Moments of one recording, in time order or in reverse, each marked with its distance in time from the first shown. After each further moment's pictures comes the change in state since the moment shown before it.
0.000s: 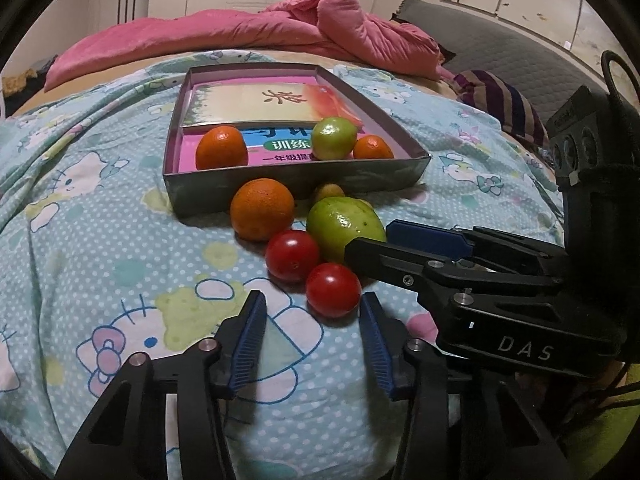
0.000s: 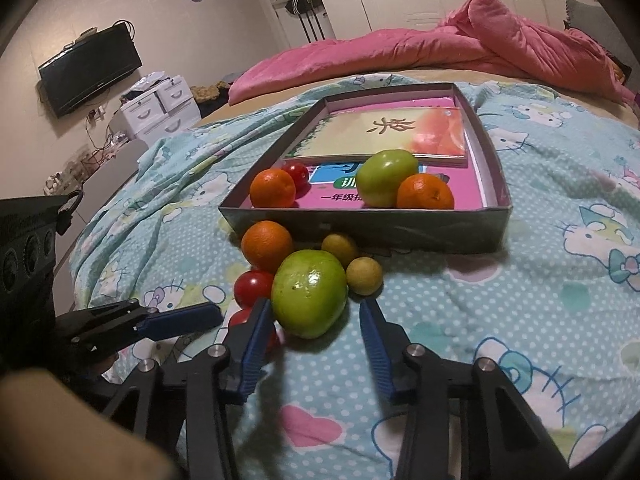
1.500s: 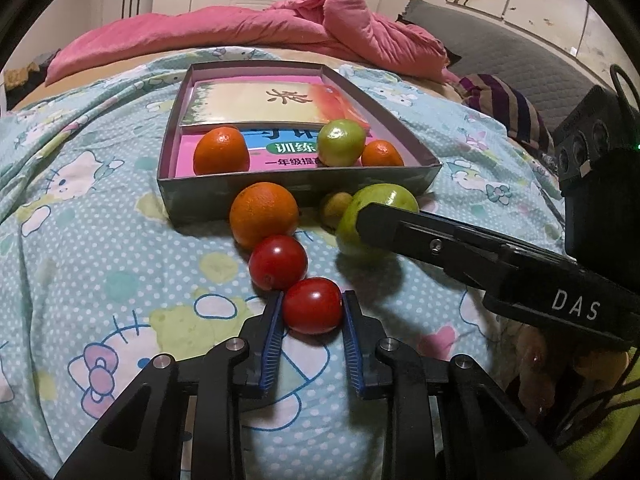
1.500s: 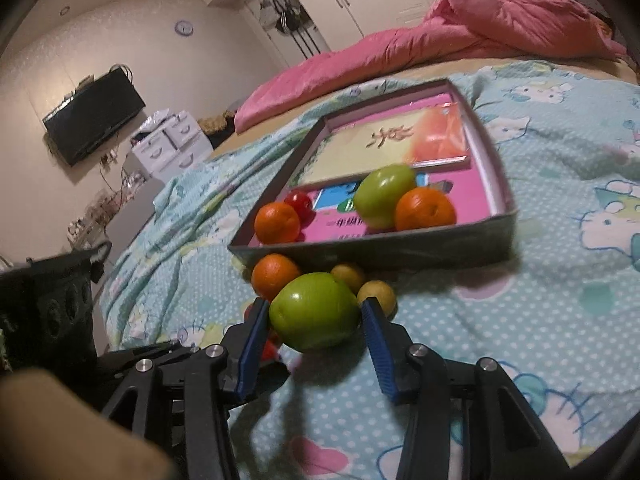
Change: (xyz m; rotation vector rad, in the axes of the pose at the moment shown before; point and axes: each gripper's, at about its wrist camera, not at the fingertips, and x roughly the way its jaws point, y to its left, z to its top) left arm 0.013 0.007 0.011 -0.026 -0.001 -0.003; right arm -0.002 -0.022 0.013 0.121 -0.070 0.116
